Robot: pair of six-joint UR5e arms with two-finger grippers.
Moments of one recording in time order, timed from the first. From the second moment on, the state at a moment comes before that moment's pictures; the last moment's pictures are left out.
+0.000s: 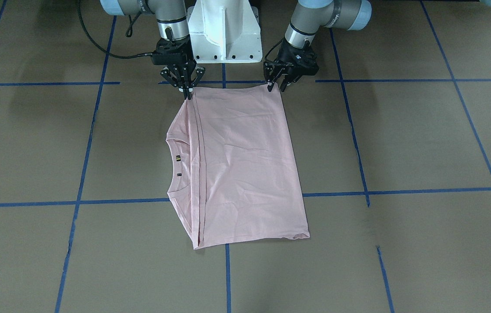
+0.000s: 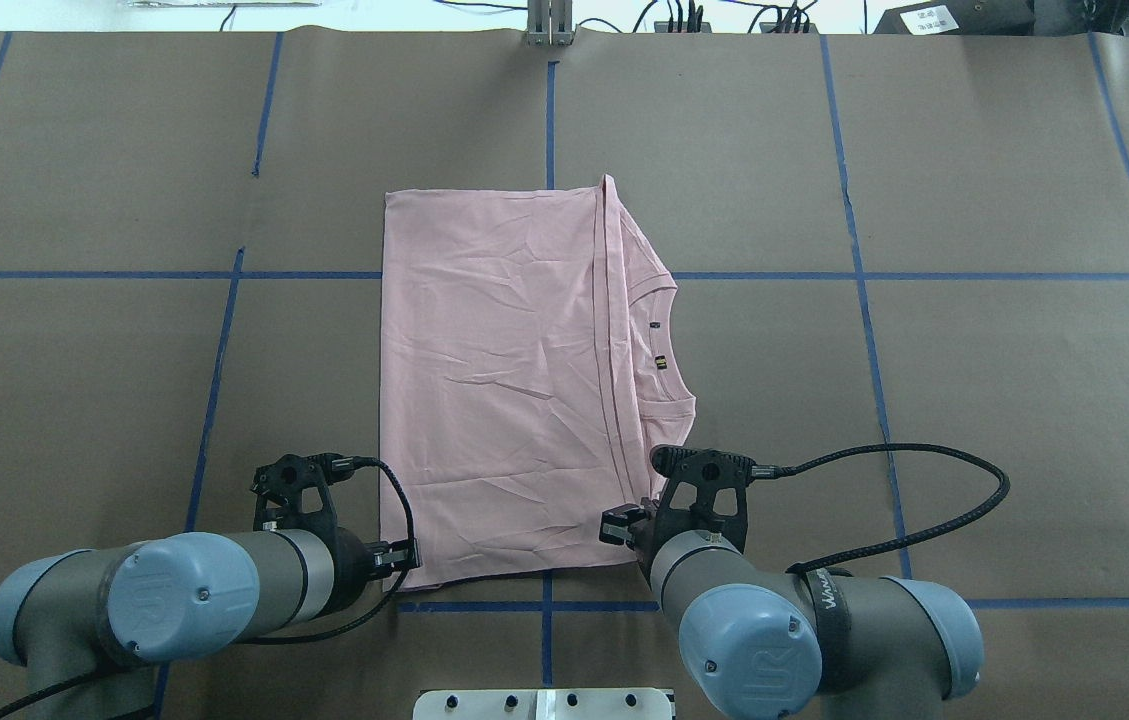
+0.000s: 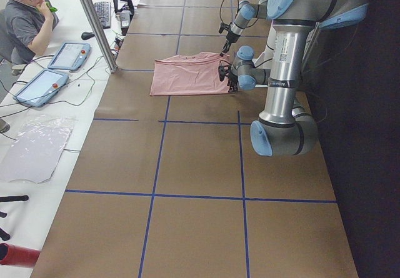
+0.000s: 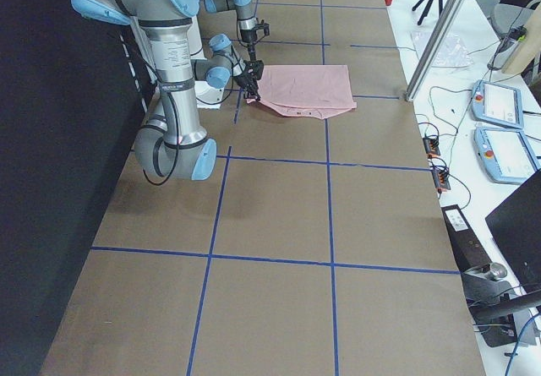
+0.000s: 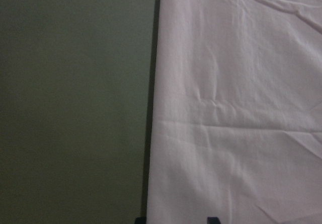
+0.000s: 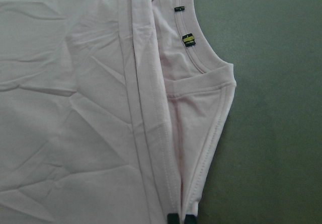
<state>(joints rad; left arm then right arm) -0.19 -1.79 -1.95 -2.00 -1.56 -1.61 0.11 -1.20 1.96 -1.45 1.22 1.61</state>
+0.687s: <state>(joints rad) -0.17 -1.79 -1.95 -2.00 -1.56 -1.61 0.11 -1.20 1.97 -1.45 1.22 1.61</state>
